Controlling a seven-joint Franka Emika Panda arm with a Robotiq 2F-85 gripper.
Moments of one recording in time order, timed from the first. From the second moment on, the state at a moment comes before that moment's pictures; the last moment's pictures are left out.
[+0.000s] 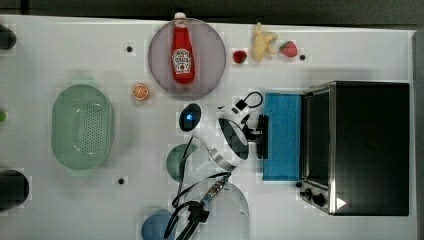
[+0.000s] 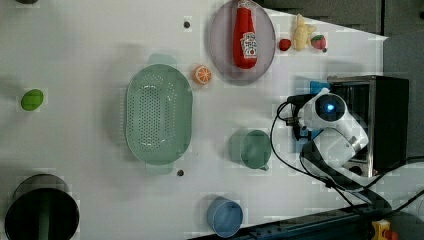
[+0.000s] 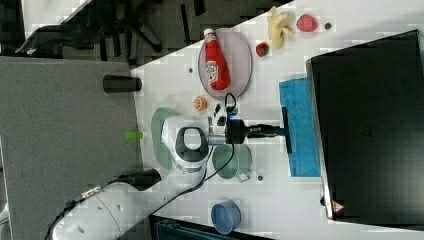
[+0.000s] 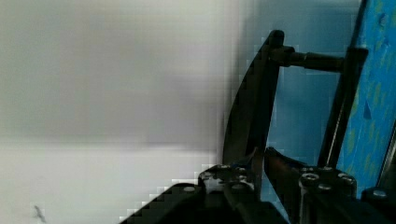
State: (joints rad) arm 0.18 0.53 -0.23 -2.22 -0.78 0.86 -0.18
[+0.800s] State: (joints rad) arm 0.18 0.00 -0.24 -2.02 -0.04 0.44 -0.15
